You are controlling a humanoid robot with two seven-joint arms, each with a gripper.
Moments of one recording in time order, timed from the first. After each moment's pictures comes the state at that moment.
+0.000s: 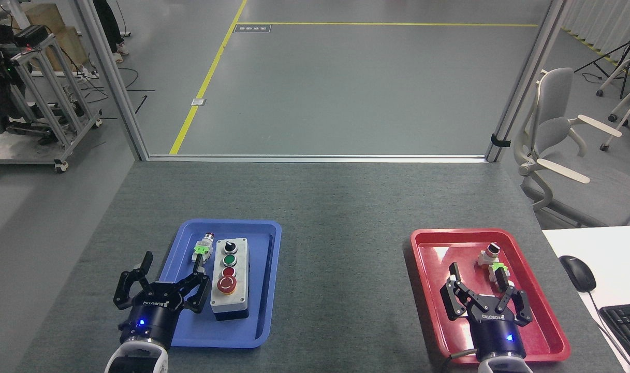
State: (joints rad) left arm -0.06 0.13 -0.03 -1.53 -1.44 0.02 0.08; right arm -0.06 -0.06 -0.09 -1.35 1.31 -0.11 -0.24
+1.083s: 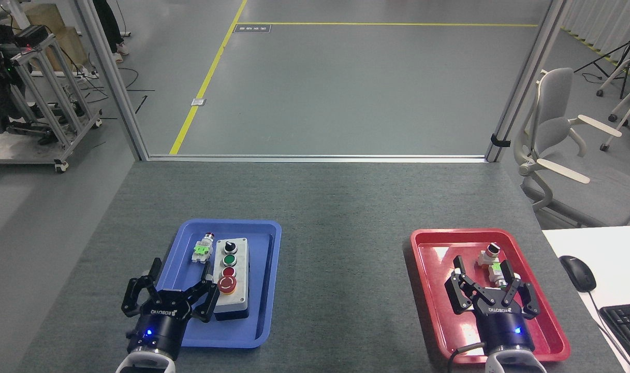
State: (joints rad) left arm -0.02 0.12 -0.07 -1.56 -1.43 0.03 0.12; right arm -0.05 -0.08 -0.09 -1.43 1.29 -0.11 -0.16
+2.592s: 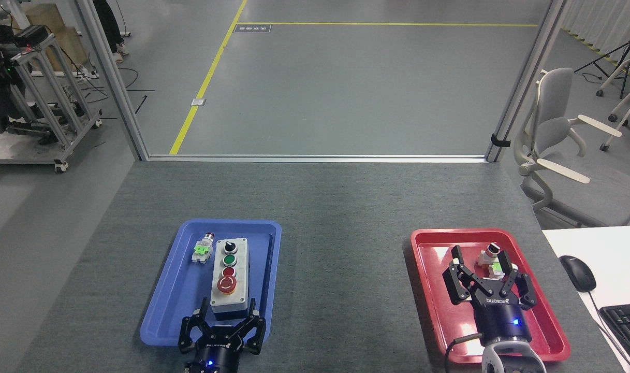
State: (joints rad) left arm -0.03 -0.01 -0.25 -1.34 -1.48 0.27 0.17; right arm -0.08 -0.07 -0.09 -1.44 1.27 -0.12 -0.16
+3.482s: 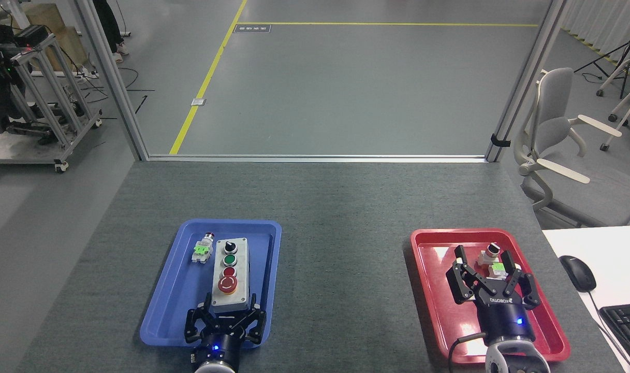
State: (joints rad) left arm -0.17 -0.02 -0.25 -1.09 -1.46 0.28 0.20; right arm -0.08 -0.08 -0.09 -1.44 1.25 -0.12 -0.16
